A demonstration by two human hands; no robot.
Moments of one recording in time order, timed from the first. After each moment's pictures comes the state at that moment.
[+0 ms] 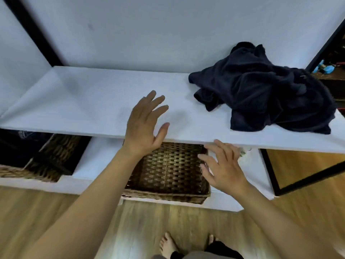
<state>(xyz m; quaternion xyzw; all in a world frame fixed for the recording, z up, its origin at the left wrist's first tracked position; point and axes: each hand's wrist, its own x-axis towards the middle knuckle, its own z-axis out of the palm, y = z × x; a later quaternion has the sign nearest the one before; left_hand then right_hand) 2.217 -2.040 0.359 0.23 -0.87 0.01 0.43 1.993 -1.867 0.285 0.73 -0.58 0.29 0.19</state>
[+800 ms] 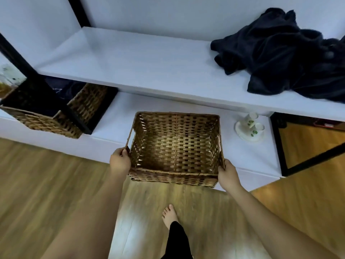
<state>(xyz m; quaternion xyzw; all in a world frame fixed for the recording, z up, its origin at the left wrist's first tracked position) 2.365 -1.914 0.190 0.76 -0.46 -0.36 0.29 2.037 -1.781 0.182 0.30 -0.80 0.34 -0.39</state>
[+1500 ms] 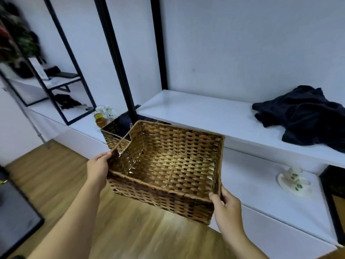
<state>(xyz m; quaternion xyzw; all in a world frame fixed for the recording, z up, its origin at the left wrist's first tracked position) 2.563 -1.819 0.397 0.67 -0.27 -0.36 0.60 2.213 -1.698 0.354 0.40 -0.59 0.54 -0.45</state>
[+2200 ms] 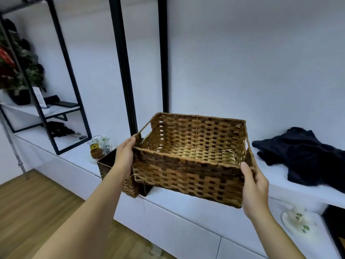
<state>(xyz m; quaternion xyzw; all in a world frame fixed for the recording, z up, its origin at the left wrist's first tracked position) 2.537 -1.923 0.501 0.51 -0.38 -0.46 0.61 2.207 -1.800 0.470 0.38 -0.49 0.71 -0.34</state>
